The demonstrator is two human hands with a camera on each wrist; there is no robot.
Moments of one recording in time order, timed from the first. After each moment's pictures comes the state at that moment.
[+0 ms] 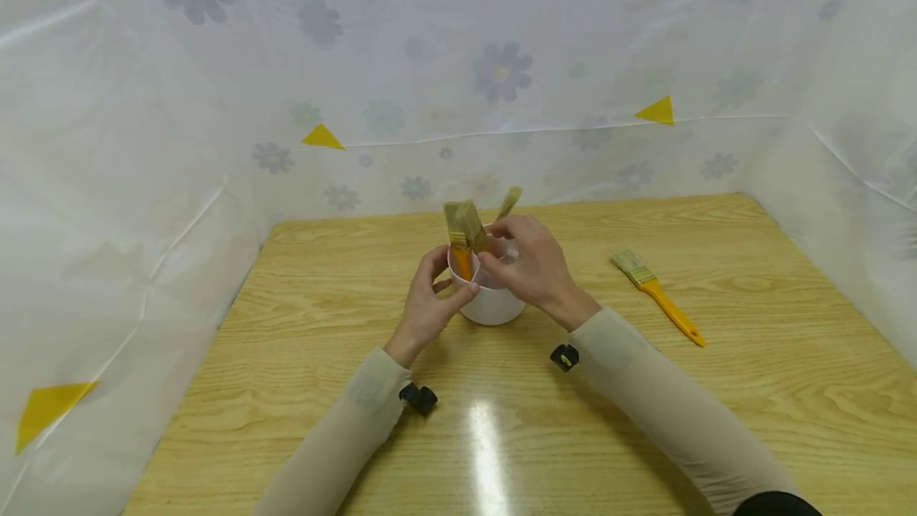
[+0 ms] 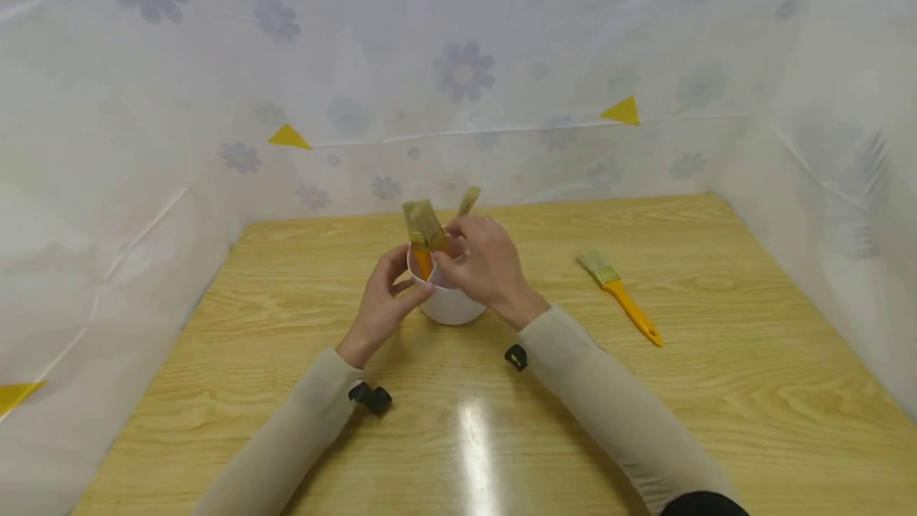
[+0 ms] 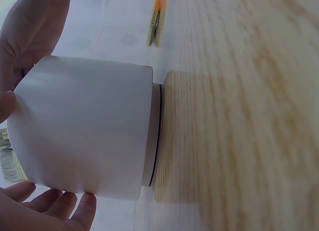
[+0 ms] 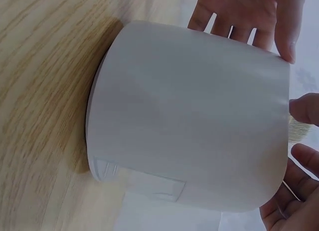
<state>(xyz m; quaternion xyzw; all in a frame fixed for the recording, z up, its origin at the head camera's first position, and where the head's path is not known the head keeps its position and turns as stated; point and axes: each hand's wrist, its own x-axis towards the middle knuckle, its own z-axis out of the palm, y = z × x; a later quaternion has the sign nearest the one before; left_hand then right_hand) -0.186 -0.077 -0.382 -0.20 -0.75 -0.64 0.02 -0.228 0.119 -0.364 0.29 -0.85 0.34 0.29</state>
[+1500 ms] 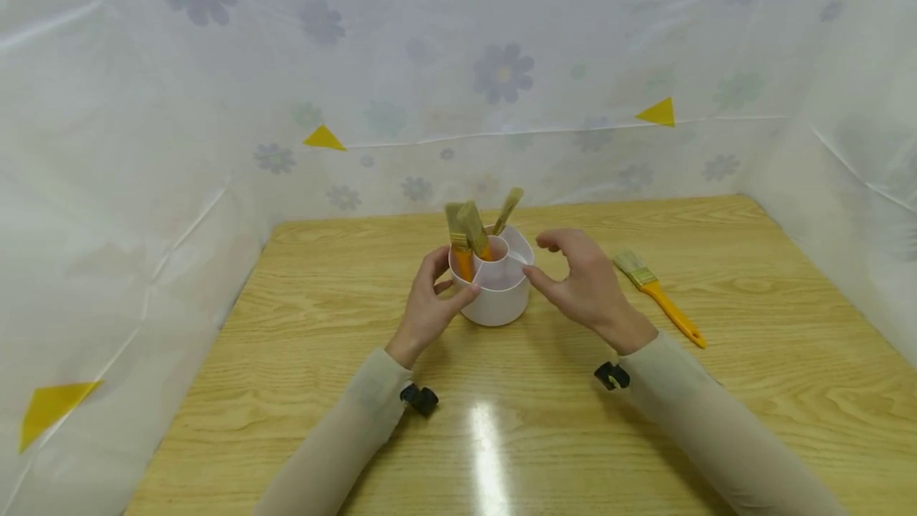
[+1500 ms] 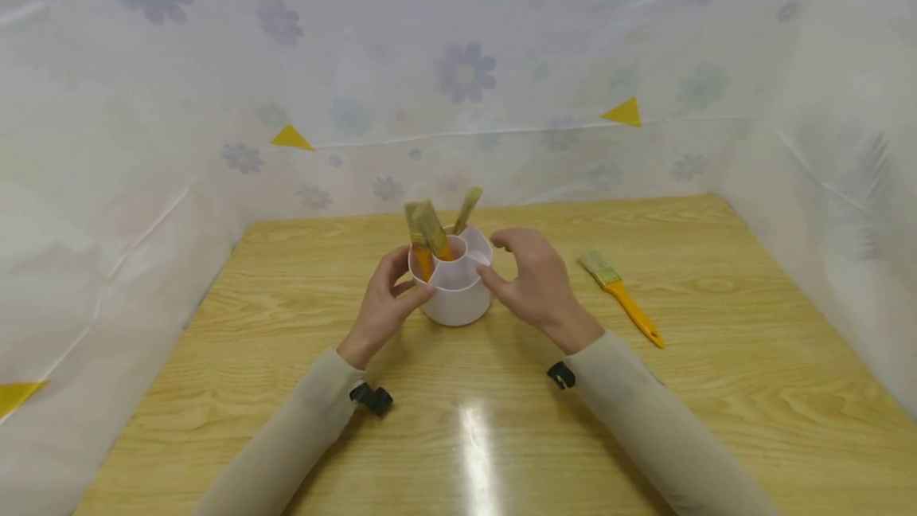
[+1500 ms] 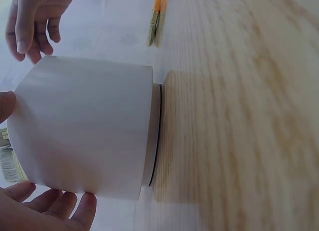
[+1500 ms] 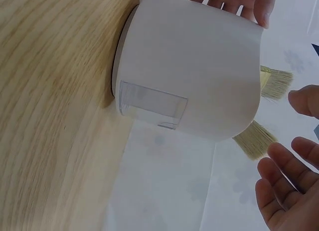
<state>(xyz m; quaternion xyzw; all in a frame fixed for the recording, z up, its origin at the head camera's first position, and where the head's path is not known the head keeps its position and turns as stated) -0.187 -0.076 -0.381 -0.20 -0.75 -0.63 0.03 -0.200 0.172 -0.365 0.30 -0.84 0.32 0.32</state>
